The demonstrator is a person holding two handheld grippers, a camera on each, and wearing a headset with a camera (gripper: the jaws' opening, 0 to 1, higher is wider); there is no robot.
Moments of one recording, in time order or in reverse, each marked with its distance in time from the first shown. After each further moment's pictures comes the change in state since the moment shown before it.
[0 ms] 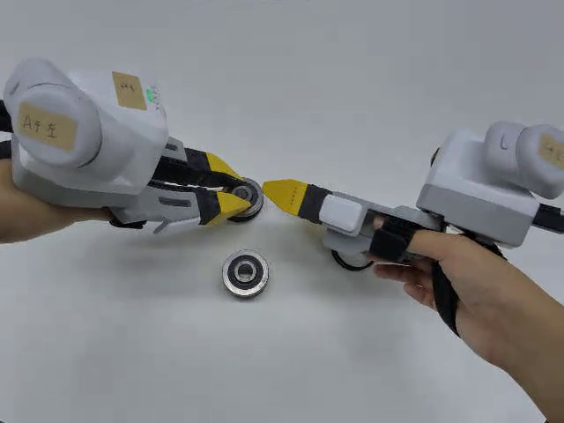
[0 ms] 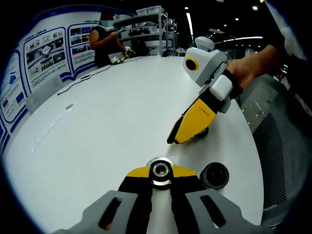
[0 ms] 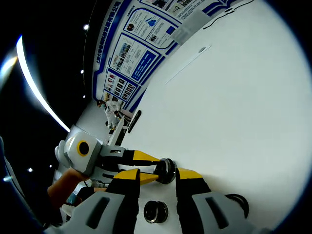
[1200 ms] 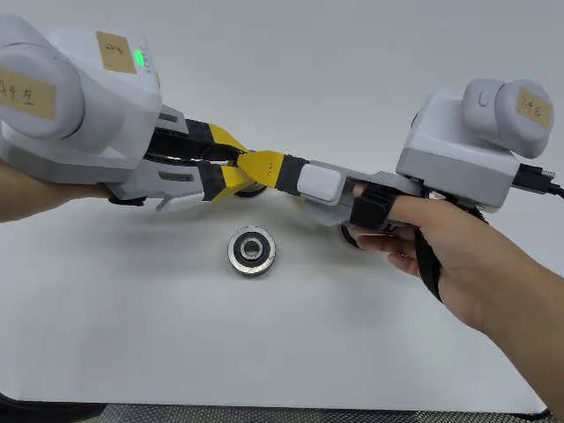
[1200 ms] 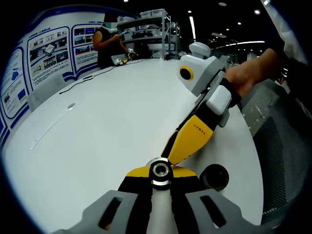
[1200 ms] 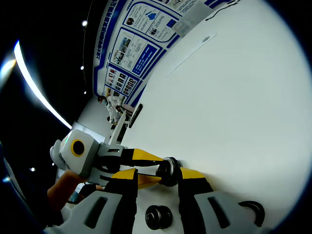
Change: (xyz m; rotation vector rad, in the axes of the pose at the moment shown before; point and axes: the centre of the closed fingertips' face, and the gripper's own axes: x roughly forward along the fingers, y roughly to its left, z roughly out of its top) left arm 0.000 0.000 0.004 -0.024 -0.029 0.006; right arm 0.013 0.005 -0.005 0.015 0.039 0.014
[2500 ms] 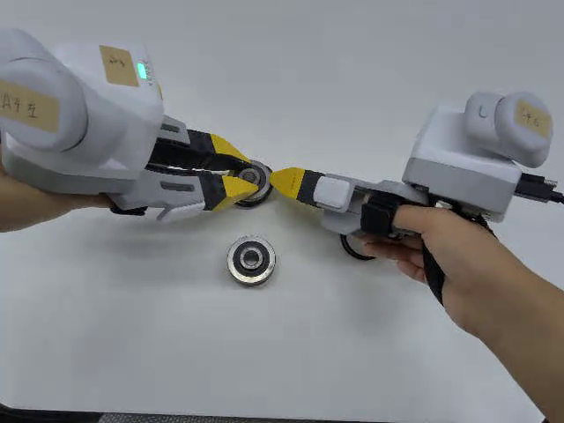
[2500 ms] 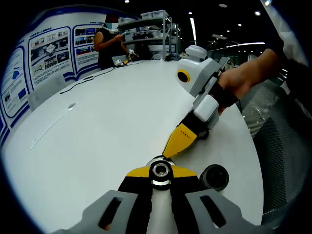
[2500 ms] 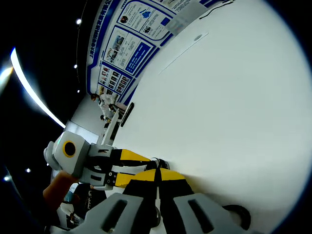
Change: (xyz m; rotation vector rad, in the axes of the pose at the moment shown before) left arm 0.000 0.001 -0.002 -0.003 -0.011 0.000; right arm -0.004 -0.016 0.000 -0.029 0.023 -0.076
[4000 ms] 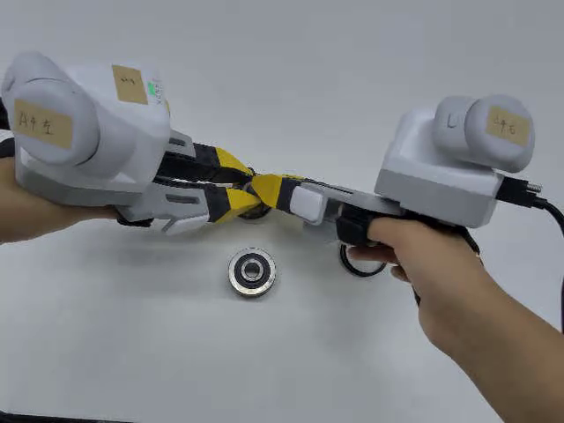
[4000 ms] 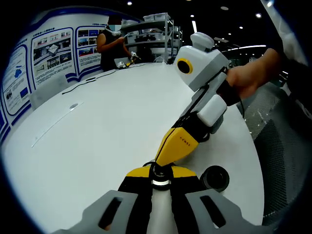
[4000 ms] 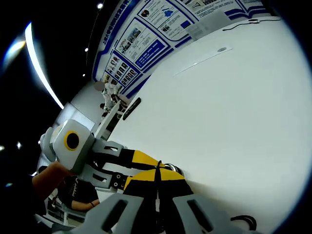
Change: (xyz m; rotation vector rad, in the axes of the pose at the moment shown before) left arm -0.001 0.001 0.000 -0.016 -0.030 0.011; right arm 0.018 0.022 0.005 -0.187 0.030 -0.028
